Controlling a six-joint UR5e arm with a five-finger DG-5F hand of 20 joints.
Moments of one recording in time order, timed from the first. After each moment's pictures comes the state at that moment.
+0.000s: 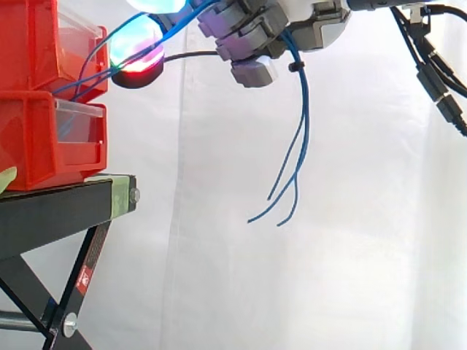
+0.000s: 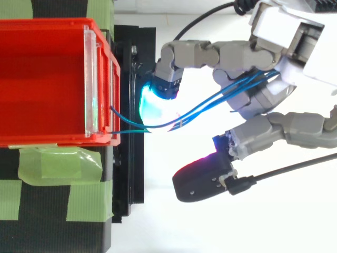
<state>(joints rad) 0.26 -1.87 -1.50 -2.90 -1.03 -0.64</state>
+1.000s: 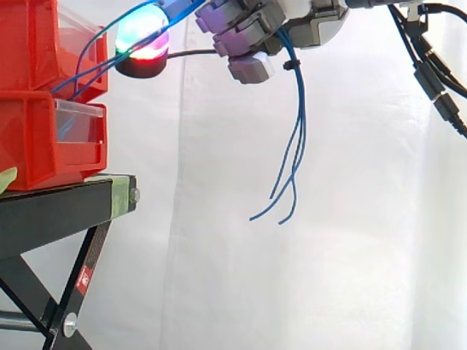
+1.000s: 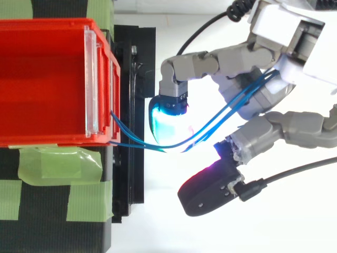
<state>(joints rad) 0.26 -1.87 -1.50 -2.89 -1.03 -0.64</state>
